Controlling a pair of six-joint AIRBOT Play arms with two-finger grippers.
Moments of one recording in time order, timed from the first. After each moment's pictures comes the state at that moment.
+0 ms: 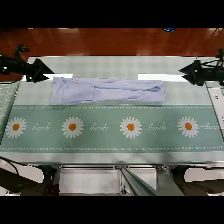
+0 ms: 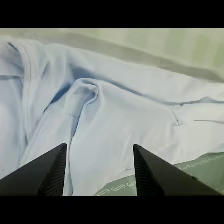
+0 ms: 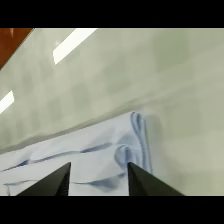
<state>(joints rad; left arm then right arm) 0.34 -1.77 1.65 0.86 -1.35 -1.37 -0.47 -1.58 1.32 -0.66 1.09 1.29</state>
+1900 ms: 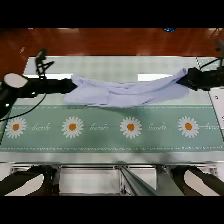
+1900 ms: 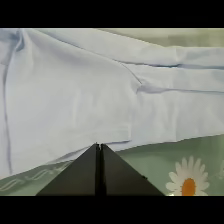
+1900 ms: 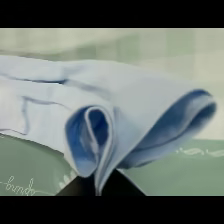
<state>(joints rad) -0.12 -1.22 0.96 0.77 -0.82 -1.19 -0.26 -1.06 1.13 -0.94 1.25 1.38</state>
